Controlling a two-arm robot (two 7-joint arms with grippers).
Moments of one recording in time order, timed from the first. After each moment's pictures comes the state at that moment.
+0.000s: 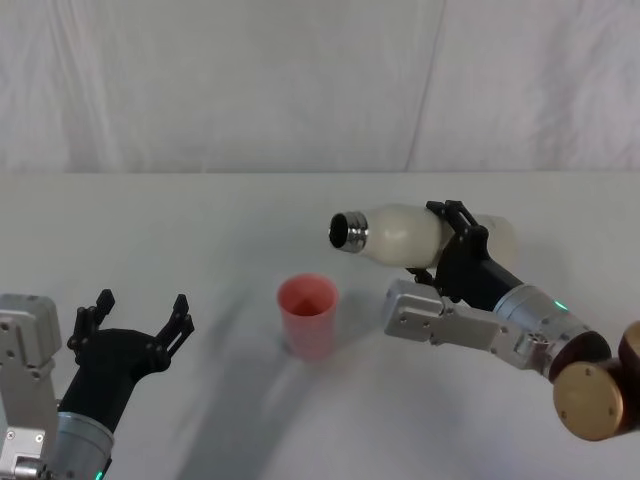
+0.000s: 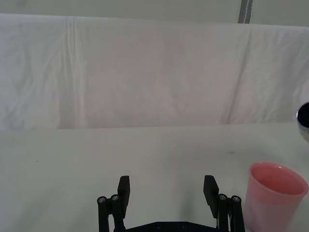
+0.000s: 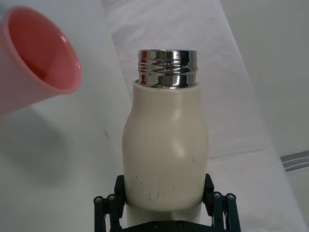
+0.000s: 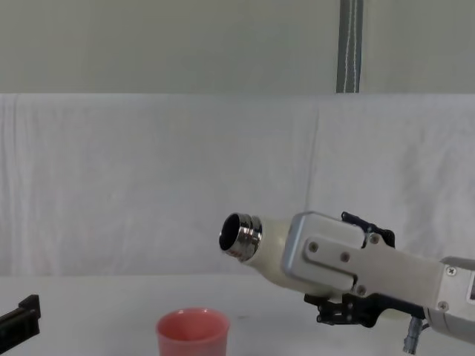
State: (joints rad) left arm 0.27 0.24 0.04 -1.85 -0.25 -0.02 -0.02; right arm 0.35 0.32 -0.56 -1.47 -0.73 0.01 0.15
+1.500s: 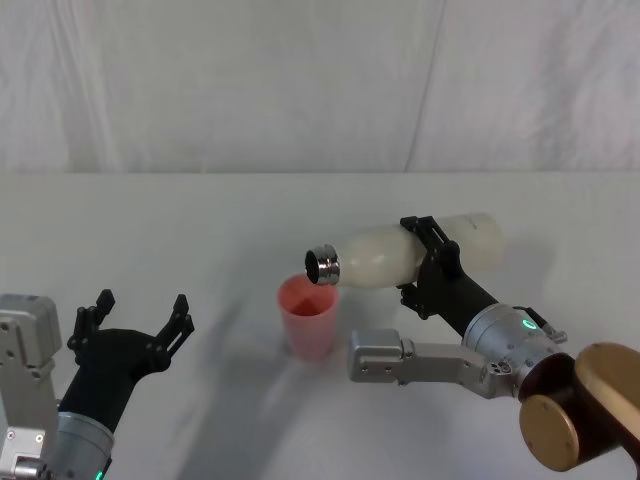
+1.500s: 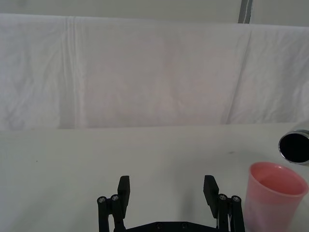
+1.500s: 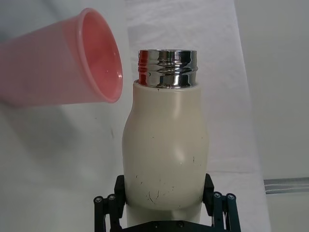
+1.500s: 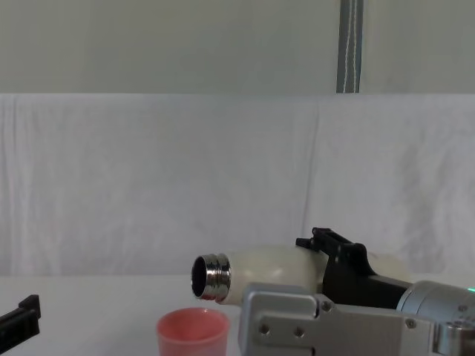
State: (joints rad) left arm 0.27 0.24 0.04 -1.85 -0.25 -0.02 -0.02; right arm 0.35 0.32 -0.65 -1.46 -0.94 0.06 0.08
